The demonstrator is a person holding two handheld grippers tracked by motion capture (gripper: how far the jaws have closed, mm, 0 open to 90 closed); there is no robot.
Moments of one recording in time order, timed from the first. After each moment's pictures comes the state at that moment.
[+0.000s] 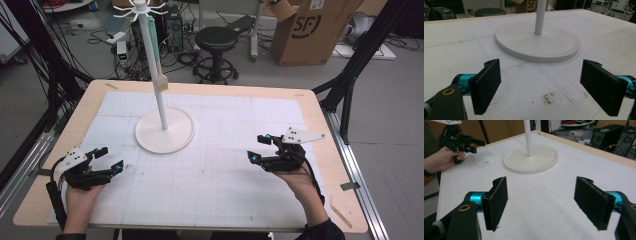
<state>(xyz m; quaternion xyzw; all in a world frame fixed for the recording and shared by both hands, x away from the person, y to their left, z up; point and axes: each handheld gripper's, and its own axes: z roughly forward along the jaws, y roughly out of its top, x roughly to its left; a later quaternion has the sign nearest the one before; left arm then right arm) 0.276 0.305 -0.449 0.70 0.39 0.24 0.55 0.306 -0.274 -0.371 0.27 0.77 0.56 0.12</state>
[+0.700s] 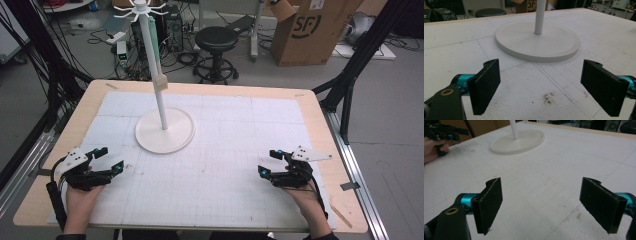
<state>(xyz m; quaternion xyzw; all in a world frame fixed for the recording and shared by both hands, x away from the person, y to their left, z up) 0.275 0.304 -0.449 0.70 0.38 0.25 0.55 0.290 -0.306 -0.423 0.33 0.76 0.55 0.13</state>
